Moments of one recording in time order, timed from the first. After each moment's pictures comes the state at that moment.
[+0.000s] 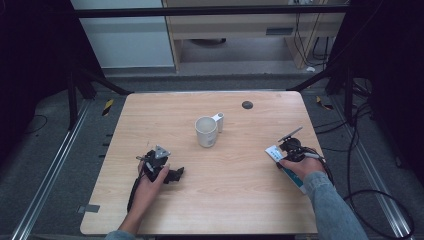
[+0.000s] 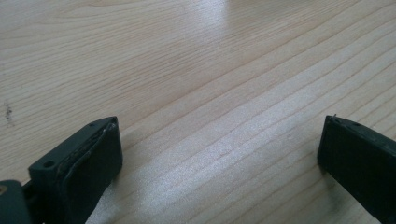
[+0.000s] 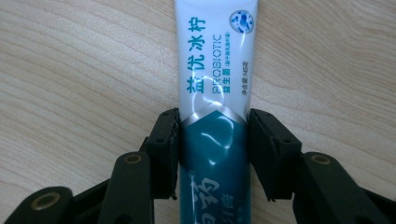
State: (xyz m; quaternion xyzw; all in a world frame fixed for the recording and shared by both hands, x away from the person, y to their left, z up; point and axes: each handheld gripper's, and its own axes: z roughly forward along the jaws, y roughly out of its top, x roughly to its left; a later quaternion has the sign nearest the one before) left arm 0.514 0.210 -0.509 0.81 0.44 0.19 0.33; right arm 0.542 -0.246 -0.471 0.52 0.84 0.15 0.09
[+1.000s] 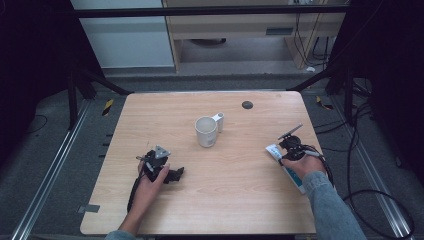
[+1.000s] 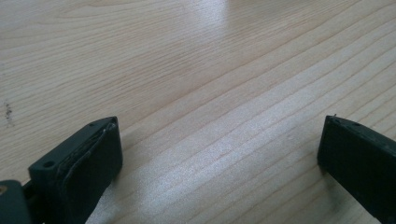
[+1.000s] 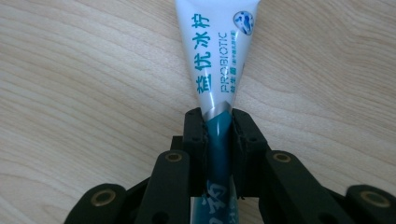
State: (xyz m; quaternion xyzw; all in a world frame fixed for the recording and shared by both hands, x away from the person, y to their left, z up) left arm 0.514 0.211 -0.508 0.81 0.44 0.19 0.33; right arm 0.543 -0.243 -0.459 0.52 0.84 0.15 0.08
